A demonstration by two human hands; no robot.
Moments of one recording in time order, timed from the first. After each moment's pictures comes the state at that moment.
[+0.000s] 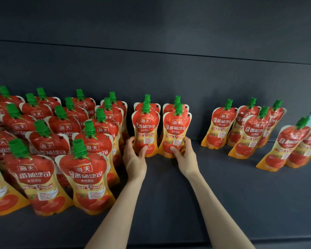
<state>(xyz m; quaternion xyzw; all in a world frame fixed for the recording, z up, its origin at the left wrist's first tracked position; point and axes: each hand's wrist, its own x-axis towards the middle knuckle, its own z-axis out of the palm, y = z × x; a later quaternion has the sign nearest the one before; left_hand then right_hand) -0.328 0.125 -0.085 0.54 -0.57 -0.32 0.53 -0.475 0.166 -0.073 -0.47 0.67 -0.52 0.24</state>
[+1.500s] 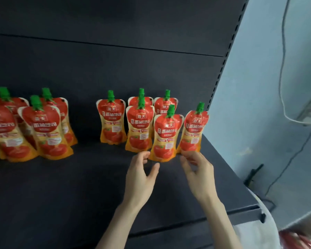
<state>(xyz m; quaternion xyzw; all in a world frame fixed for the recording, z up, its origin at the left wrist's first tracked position) -0.618 0.303 -0.064 0.40 -0.71 -0.38 0.43 -0.764 0.373 -0.048 -0.49 0.70 -0.52 0.05</state>
